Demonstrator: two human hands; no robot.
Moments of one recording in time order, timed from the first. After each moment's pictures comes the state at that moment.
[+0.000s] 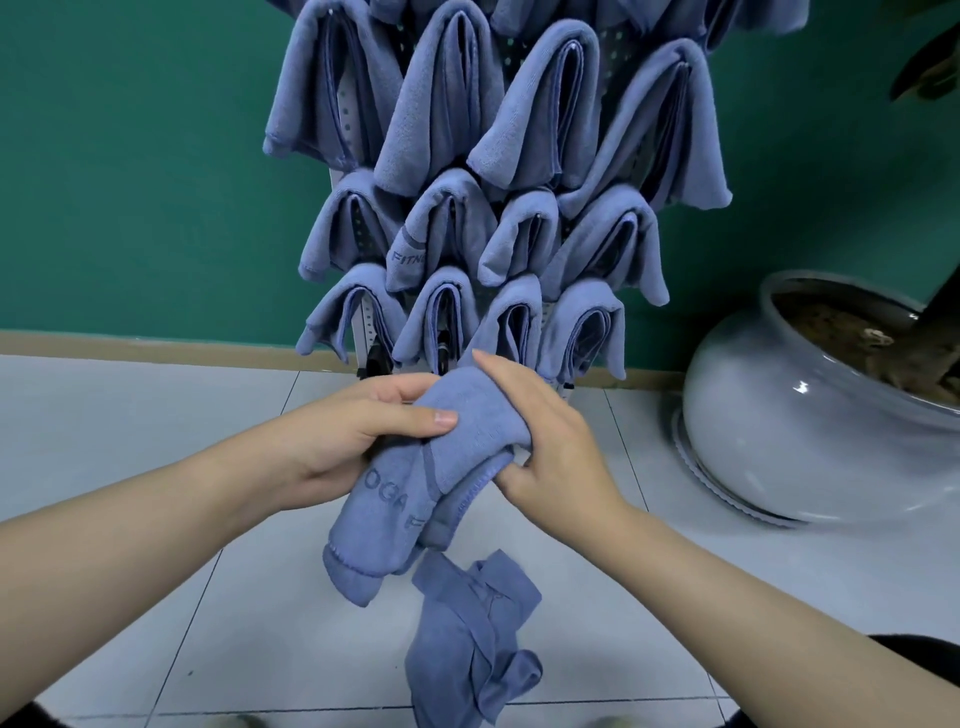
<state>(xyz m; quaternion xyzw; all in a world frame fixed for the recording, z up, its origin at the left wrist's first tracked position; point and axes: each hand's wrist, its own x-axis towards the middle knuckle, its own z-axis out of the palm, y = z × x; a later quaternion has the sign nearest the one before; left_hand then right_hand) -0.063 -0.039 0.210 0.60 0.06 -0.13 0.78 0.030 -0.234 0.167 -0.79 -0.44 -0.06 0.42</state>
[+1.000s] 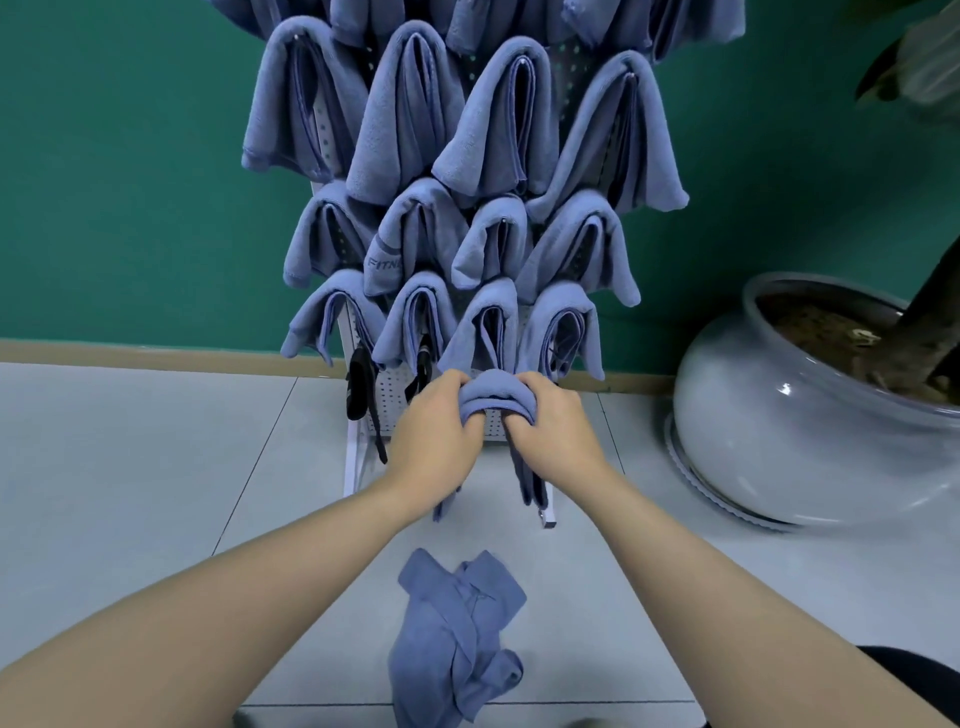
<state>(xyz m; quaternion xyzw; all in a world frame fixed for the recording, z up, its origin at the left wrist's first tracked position) 0.012 -0.120 0.130 0.89 0.14 0.24 0.37 0.093 -0.254 0.142 -0.87 -0.27 0.03 0.41</state>
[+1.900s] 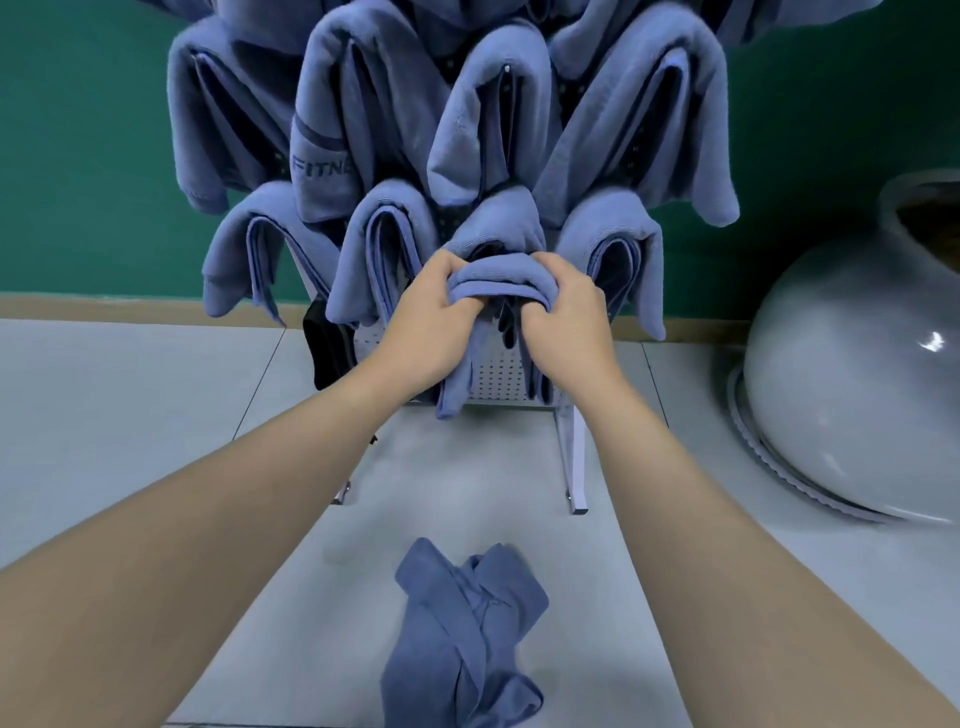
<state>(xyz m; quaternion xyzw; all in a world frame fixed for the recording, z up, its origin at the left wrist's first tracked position) 0.143 -0.061 0.105 0.83 0.12 0.20 0.51 0.227 -0.194 0.089 -0.80 -0.30 -0.04 0.53</state>
